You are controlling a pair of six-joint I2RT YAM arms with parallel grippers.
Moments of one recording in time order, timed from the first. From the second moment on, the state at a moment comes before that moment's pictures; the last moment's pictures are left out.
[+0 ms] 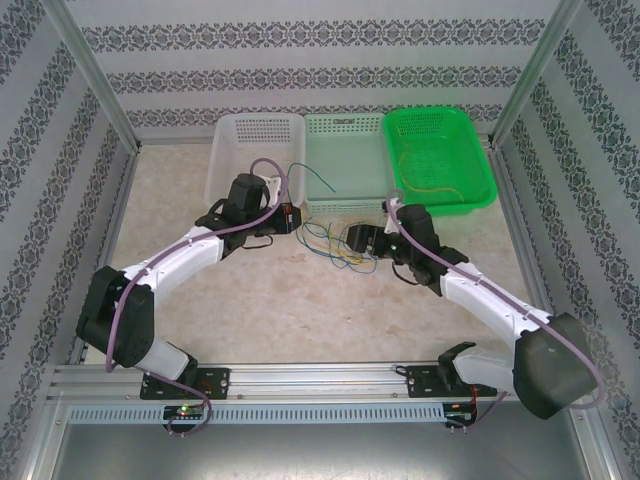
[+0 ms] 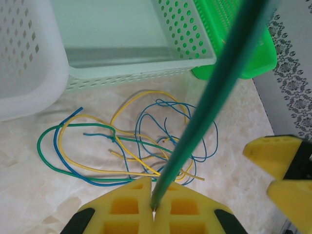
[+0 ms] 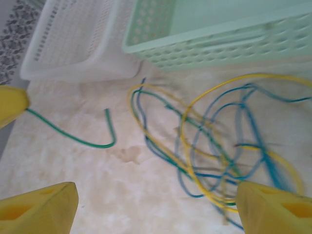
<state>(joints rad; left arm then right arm) -0.44 1.50 1.02 -0.14 0.38 -0.53 0.46 1.21 0.68 -0.08 -0.25 0.61</state>
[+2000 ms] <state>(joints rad) -0.68 1.19 0.72 0.21 -0.06 -0.44 0.71 1.85 0.54 1.22 0.10 1.73</state>
